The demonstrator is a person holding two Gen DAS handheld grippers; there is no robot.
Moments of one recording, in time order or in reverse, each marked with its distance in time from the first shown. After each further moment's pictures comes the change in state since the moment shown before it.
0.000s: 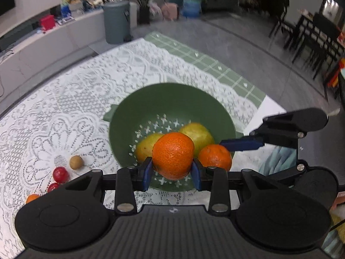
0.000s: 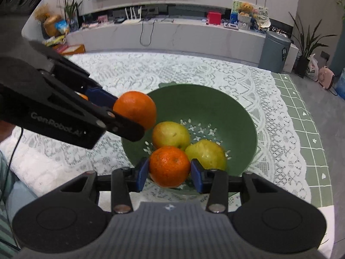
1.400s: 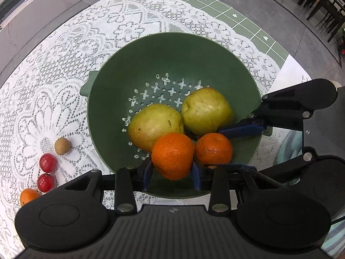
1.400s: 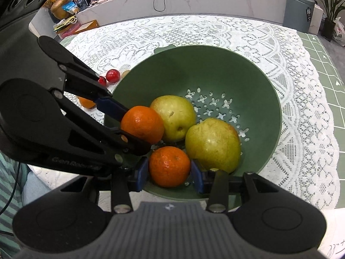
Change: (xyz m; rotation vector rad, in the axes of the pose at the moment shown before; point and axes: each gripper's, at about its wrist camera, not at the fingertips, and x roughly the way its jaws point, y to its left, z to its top) left arm 0.069 -0.004 0.022 0.007 0.319 0.043; right arm 0.056 -0.034 0.014 0.063 0.206 0.155
